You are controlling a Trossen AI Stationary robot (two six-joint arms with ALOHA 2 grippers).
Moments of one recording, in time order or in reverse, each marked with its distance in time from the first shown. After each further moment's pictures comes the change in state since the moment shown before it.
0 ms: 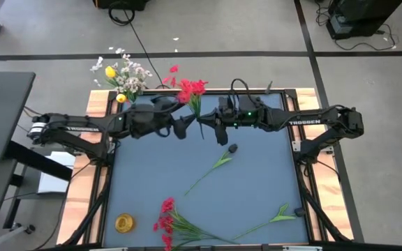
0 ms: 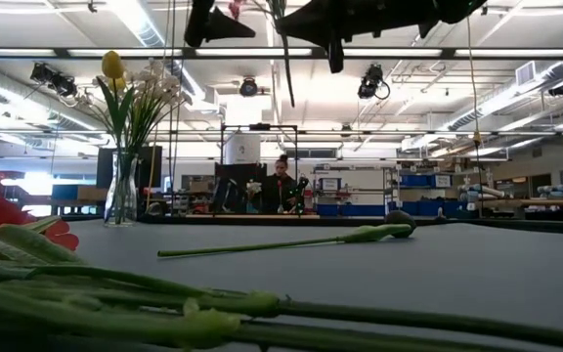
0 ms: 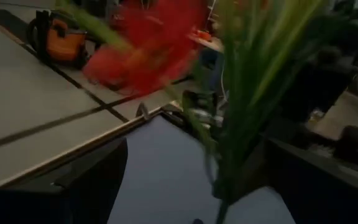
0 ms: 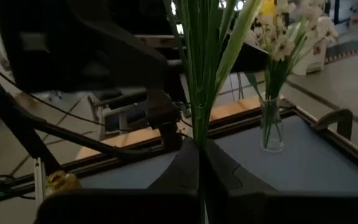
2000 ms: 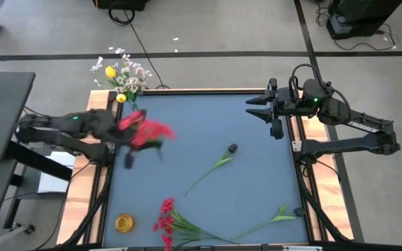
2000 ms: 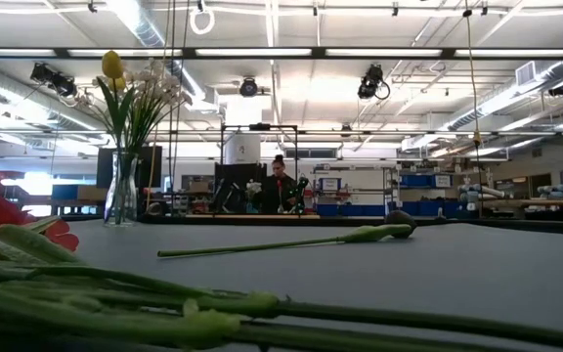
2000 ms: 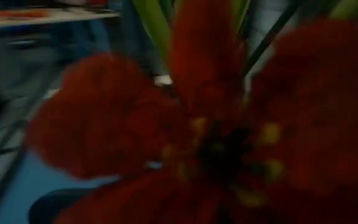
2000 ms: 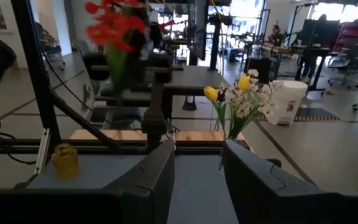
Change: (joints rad) left arm -0.184 -0.382 0.001 -0.503 0.488 0.447; right arm -0.098 -0.580 0.025 -0.549 -0.108 -0.323
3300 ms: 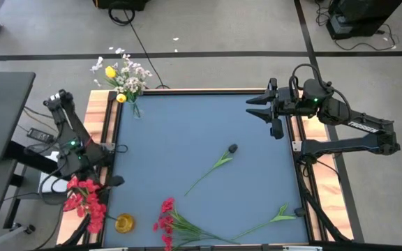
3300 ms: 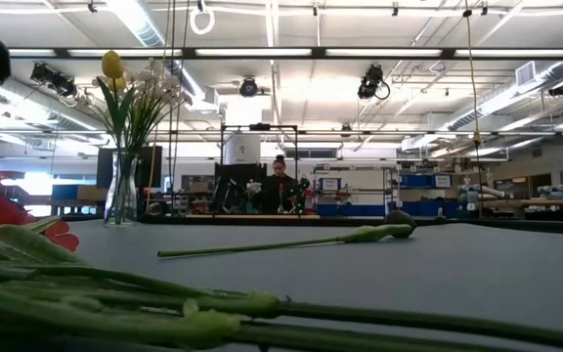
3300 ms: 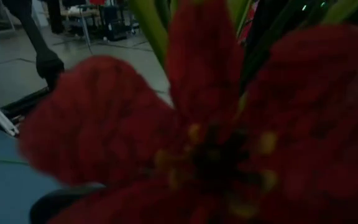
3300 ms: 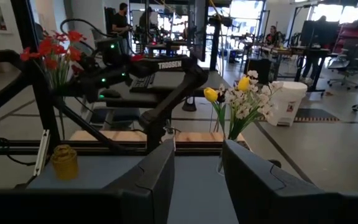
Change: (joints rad) left arm -0.885 -0.219 -0.429 0.325 0.013 -0.020; right arm 0.000 0.000 0.000 0.006 0.000 0.000
